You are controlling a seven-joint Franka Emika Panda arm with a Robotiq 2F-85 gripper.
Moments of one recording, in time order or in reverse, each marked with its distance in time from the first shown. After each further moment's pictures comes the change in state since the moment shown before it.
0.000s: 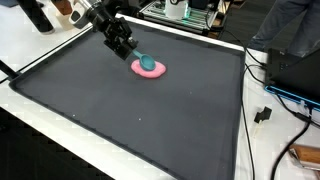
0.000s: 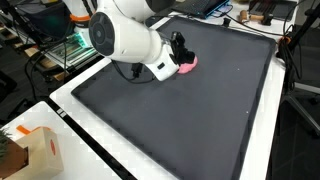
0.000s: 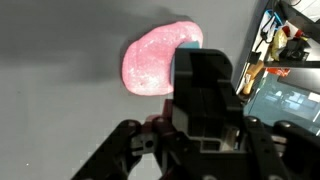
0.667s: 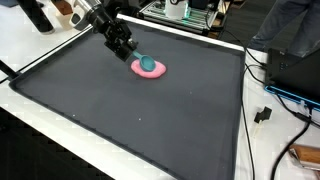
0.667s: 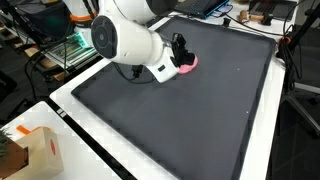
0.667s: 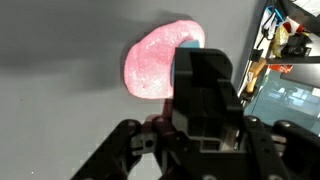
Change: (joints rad) arm 0.005 0.018 -0.004 0.016 -0.003 -0.005 0.039
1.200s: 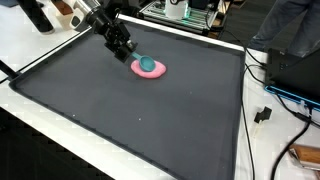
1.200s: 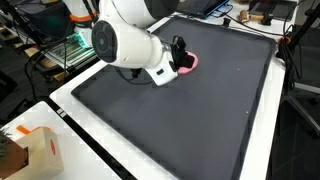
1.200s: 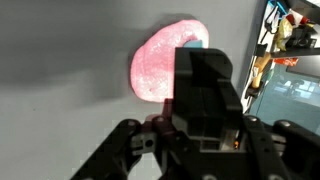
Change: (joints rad) arm -0.002 0.019 -0.005 0.012 -0.003 -0.001 0.055
